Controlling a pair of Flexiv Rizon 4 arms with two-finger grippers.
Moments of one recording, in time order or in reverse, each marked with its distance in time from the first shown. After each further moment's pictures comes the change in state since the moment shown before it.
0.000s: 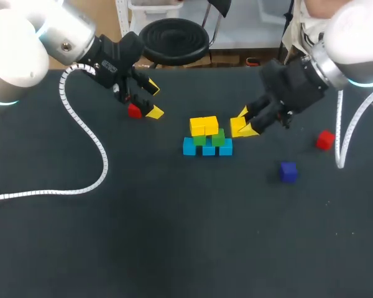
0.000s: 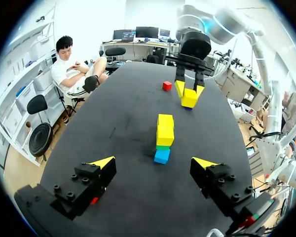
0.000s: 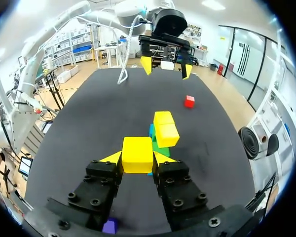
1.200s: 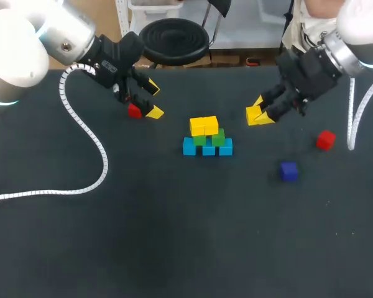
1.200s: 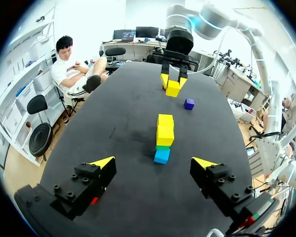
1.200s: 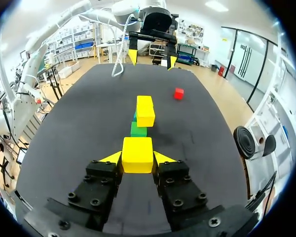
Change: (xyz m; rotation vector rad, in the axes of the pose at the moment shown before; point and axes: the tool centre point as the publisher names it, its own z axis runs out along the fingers) left arm 0.000 0.000 0.000 0.000 0.000 0.000; right arm 0.034 -0.039 -0.028 0.004 0.015 -0.034
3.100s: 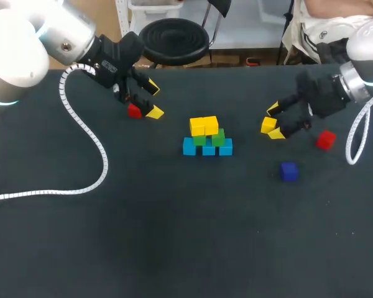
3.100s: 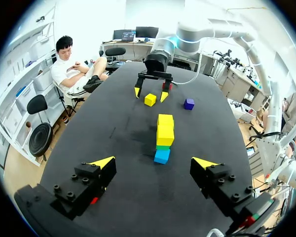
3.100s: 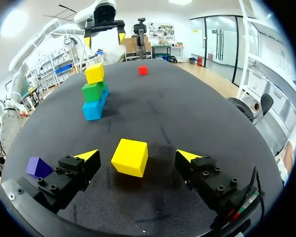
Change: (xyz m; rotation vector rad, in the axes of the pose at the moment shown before) left arm 0.000 0.000 0.000 0.000 0.000 0.000; right arm 0.107 -0.059 0.027 0.073 -0.117 0.239
